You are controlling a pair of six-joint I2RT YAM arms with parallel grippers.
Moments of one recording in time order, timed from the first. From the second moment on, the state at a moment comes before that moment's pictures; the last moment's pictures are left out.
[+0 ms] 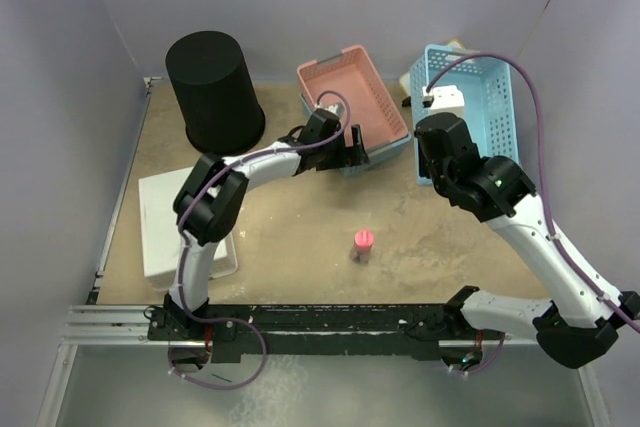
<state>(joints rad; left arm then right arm) -0.66 2.06 1.45 -0.10 0.13 -0.69 0.67 1.15 1.45 -0.96 0.68 0.23</state>
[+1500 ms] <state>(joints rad) -0.47 1.01 1.53 -0.66 -0.35 -0.48 0.80 1.51 1.20 -0.05 -0.52 0.80</state>
